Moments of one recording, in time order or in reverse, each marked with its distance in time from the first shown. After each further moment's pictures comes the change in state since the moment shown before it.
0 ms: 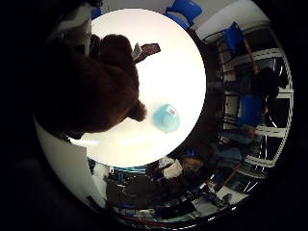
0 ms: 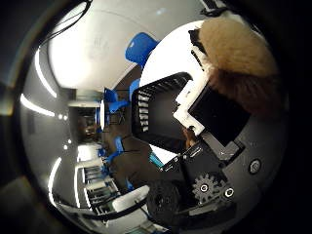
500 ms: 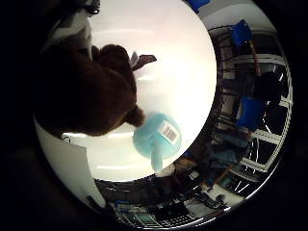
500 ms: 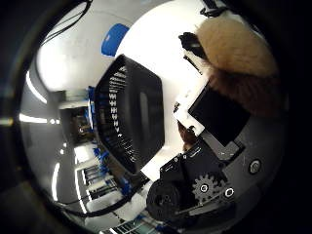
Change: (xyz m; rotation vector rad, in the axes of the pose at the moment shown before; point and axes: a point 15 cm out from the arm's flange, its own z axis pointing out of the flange) arm 0.122 0.010 0.139 -0.146 0.046 0.060
